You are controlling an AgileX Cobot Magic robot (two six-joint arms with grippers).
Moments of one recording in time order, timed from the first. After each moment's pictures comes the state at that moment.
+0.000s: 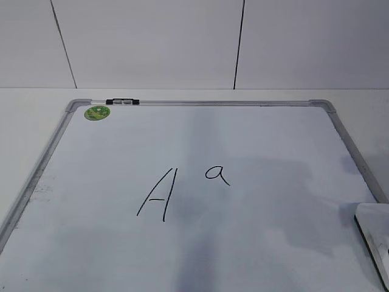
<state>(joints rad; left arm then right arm) -0.01 0.01 -0.51 -0.01 1.11 0.00 0.08 1.12 -0.60 0.06 0.92 0.07</state>
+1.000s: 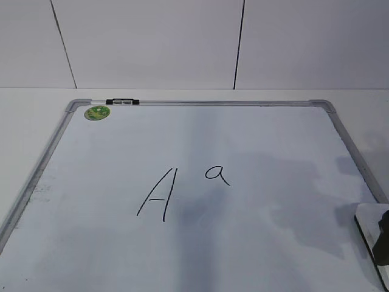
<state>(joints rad) -0.01 0.01 -0.51 -0.01 1.11 0.00 0.08 1.27 -0.61 0.06 0.83 0.07</state>
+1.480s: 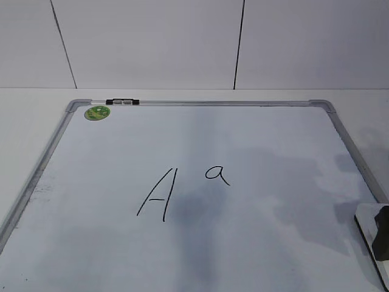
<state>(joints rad) -0.01 0.01 -0.51 -0.01 1.11 0.00 0.08 1.33 -0.64 0.02 0.83 0.10</state>
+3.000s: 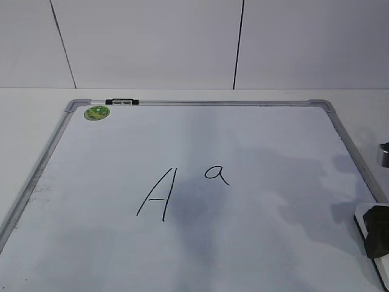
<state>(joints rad) -0.01 0.01 -0.51 -0.01 1.11 0.00 0.08 1.42 -0.65 0.02 0.76 0.10</state>
